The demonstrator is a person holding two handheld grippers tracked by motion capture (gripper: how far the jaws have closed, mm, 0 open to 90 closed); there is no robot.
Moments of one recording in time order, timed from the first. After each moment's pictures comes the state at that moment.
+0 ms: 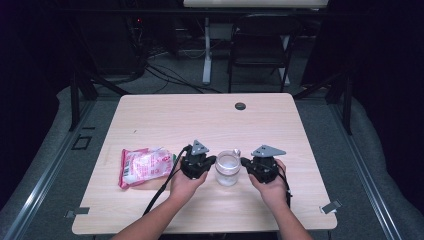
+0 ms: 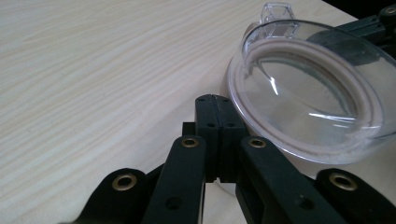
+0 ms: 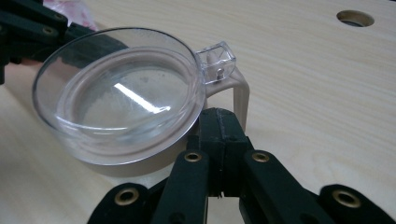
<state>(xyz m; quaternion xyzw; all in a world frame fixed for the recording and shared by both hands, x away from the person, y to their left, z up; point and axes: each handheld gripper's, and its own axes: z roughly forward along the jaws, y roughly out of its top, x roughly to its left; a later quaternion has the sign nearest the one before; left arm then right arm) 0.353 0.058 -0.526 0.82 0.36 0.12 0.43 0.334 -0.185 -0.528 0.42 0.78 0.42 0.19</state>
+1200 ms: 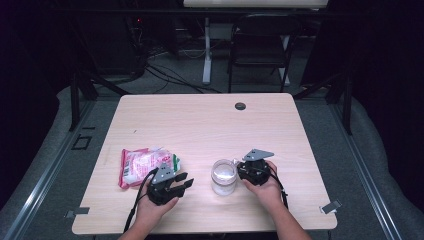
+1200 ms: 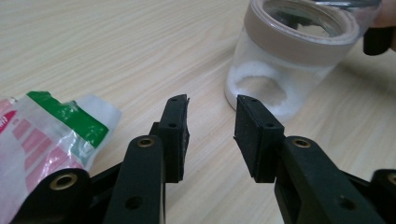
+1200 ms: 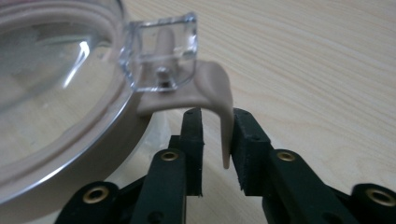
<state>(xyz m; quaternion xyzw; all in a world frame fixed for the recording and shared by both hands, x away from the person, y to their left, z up) 0.293 0.142 -0.541 0.81 0.35 0.12 0.45 0.353 -0.173 -0.559 0.38 0.82 0.40 0.16</state>
